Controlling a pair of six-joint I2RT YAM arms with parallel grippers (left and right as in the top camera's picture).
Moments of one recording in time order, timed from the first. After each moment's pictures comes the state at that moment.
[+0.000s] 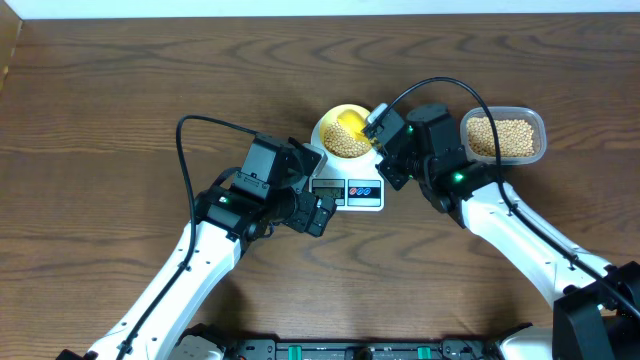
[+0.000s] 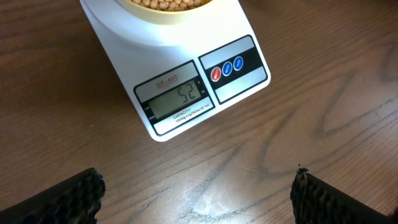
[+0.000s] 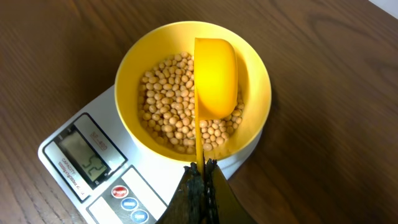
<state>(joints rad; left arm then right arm) -0.44 1.27 0.91 -0.67 0.26 -0.02 0.46 1.55 0.94 -0.15 -0.18 -0.30</state>
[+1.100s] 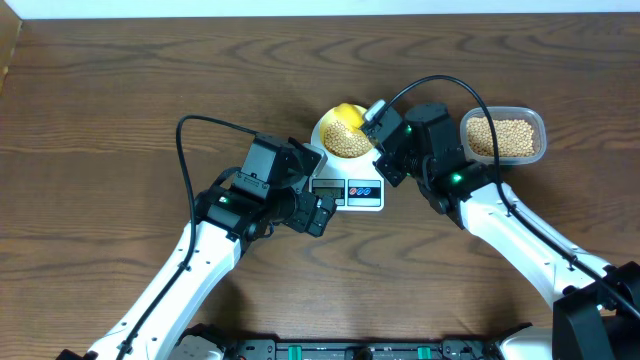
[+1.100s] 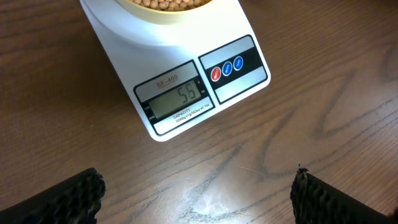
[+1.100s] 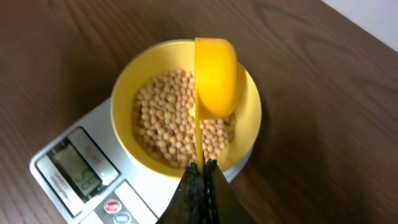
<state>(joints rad) -0.44 1.27 0.91 -0.67 0.26 -0.02 0.47 1.55 0.94 -0.11 -0.16 -0.32</state>
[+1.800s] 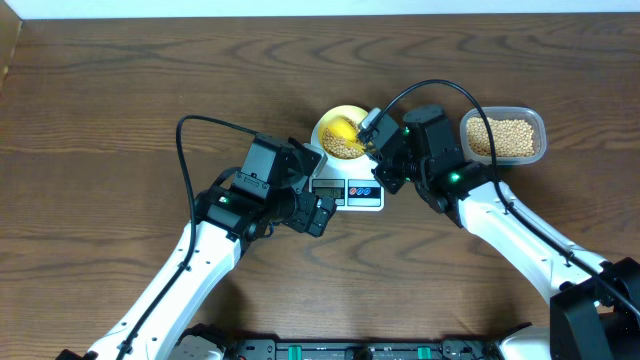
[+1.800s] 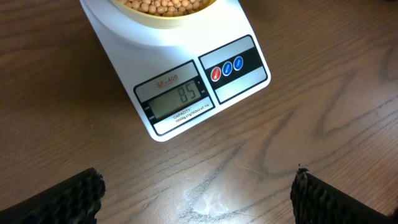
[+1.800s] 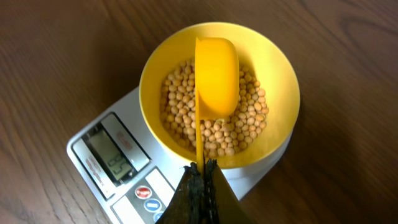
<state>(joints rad) -0.44 1.27 0.91 -0.67 0.26 -0.02 0.47 1.56 0.94 -0.14 -0.26 -0.29</state>
